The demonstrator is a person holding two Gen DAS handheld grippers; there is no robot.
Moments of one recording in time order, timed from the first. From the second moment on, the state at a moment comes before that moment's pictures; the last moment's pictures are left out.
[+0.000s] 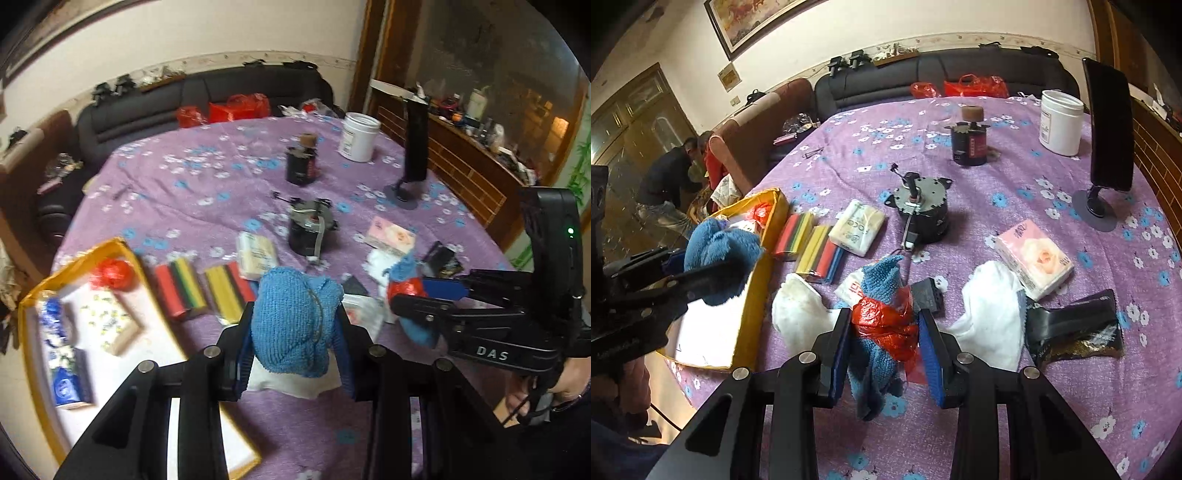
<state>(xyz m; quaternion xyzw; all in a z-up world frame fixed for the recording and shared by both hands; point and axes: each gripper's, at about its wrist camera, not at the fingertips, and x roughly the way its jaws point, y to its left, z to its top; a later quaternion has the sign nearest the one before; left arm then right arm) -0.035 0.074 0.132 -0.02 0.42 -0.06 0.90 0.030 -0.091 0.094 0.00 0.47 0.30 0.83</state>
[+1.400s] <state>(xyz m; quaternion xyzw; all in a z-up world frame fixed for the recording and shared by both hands) -0.093 0.259 0.060 -0.07 0.51 0.12 0.85 0.008 0.176 0.070 -0.10 0.51 0.46 0.72</state>
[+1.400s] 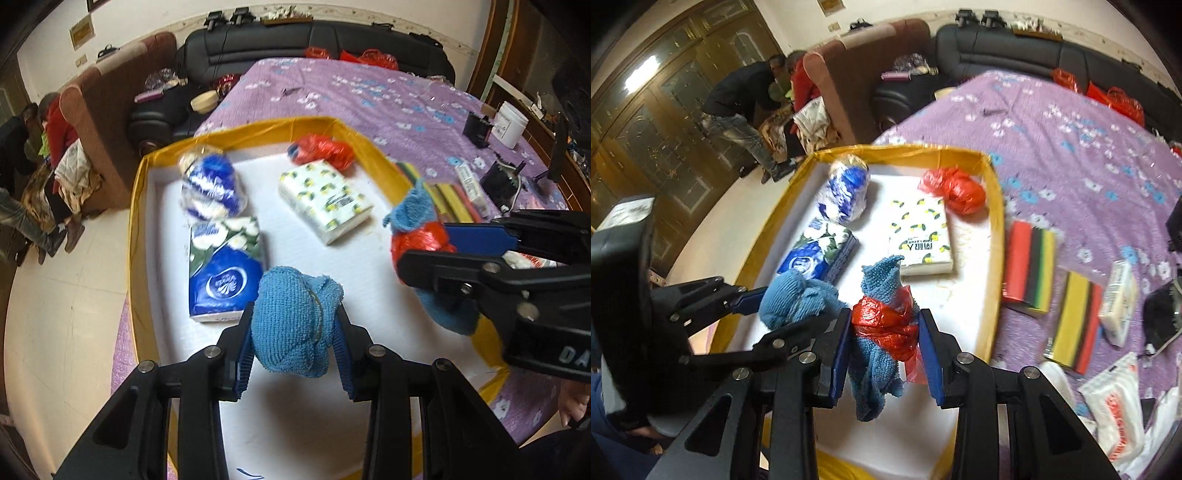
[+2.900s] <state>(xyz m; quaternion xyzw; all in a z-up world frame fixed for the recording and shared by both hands) -0.061 0.202 0.078 -0.05 0.50 0.07 0.86 0.068 0.046 0.088 -0.01 0.51 0.35 0.78</state>
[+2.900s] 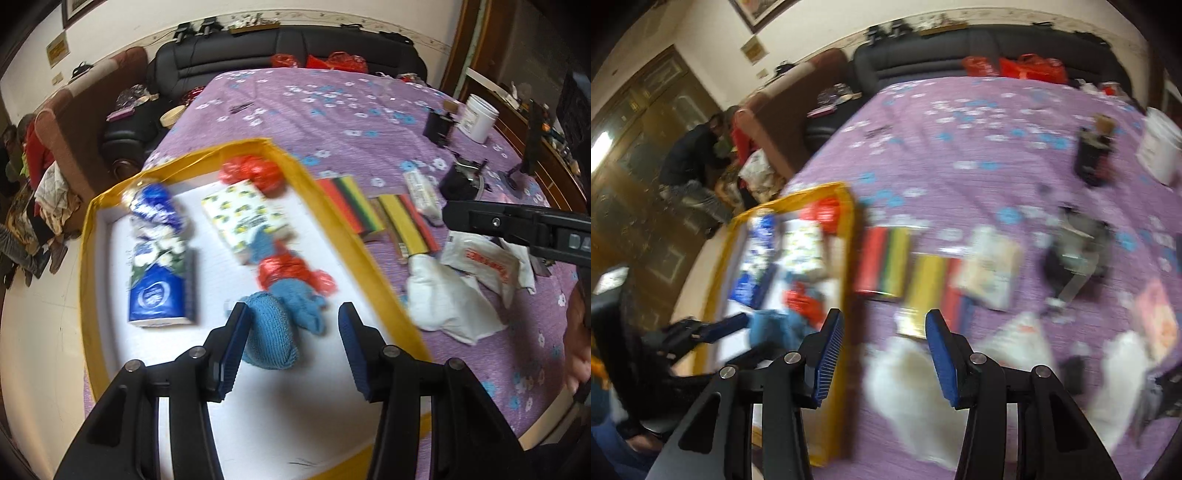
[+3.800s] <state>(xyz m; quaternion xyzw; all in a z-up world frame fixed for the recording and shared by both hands) -0.001 0.087 0.053 -0.02 0.55 0.00 0.83 0.036 -0.079 0.039 -0.11 0.55 0.30 0.77</state>
